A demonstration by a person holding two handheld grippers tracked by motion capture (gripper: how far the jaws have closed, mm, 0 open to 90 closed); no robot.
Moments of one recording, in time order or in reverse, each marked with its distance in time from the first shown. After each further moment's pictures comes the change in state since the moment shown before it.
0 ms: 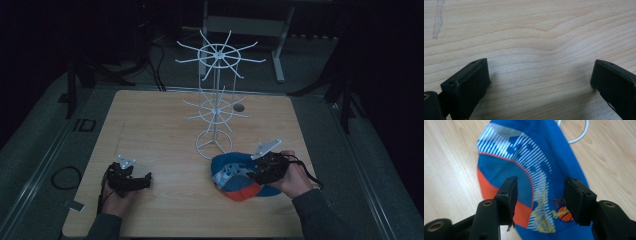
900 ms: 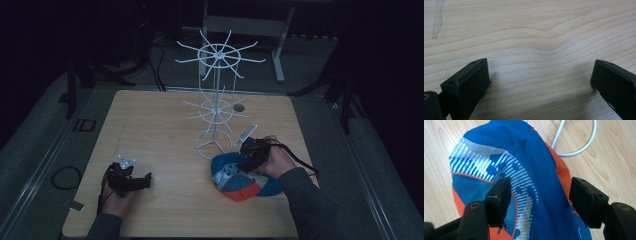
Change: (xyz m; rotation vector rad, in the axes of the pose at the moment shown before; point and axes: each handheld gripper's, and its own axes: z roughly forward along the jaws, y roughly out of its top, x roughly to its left) left arm 0.000 0.000 0.000 -0.001 0.001 0.003; right arm -0.021 0.044 0.043 0.134 0.045 -0.089
